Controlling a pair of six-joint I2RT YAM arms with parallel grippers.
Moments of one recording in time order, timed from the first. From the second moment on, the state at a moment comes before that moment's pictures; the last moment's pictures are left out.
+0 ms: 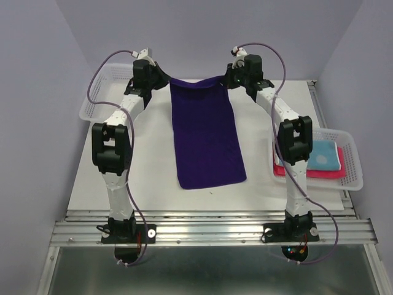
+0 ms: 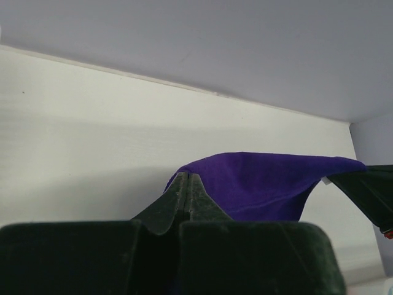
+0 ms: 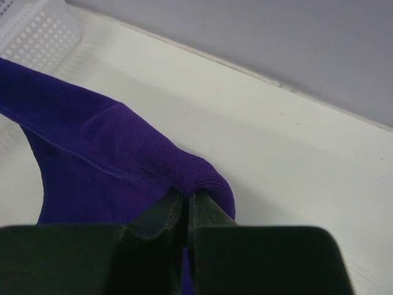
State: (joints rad) left arm -0.16 2.03 1.71 0.04 0.19 -0.57; right arm 0.27 2.27 2.08 -0.14 -0.35 0.10
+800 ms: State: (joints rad) left arm -0.16 1.75 1.12 0.16 0.29 -0.66; right arm 0.27 1.94 1.51 -0.20 -0.50 0.18
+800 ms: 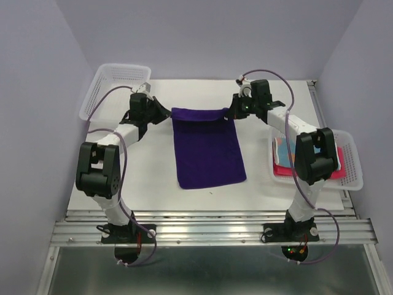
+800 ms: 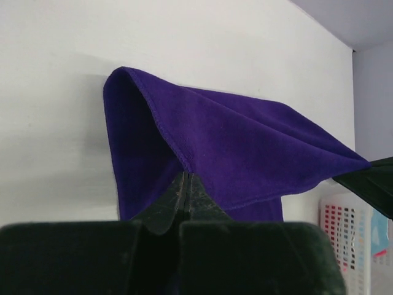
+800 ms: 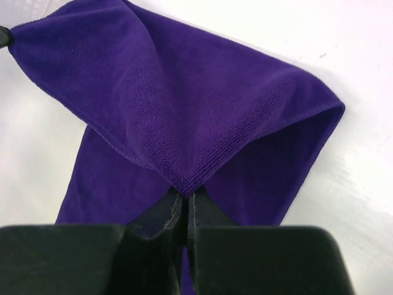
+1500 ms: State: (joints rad) left arm -0.27 1.22 0.60 0.21 0.25 -0.77; right arm 0.29 1.49 1.02 -0.20 -0.49 0.23
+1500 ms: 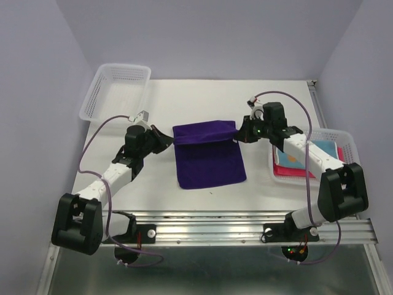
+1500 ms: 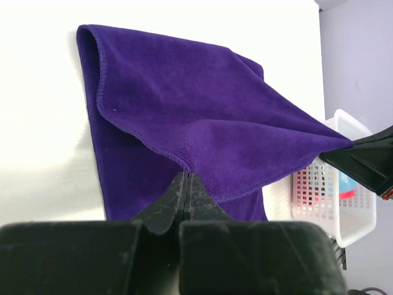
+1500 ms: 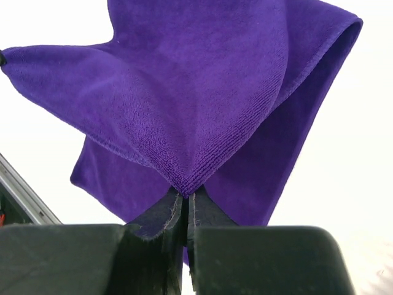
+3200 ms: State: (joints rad) left arm -0.42 0.97 0.21 0.11 0.29 -0.83; right arm 0.39 1.27 0.59 -0.24 -0.41 0.39
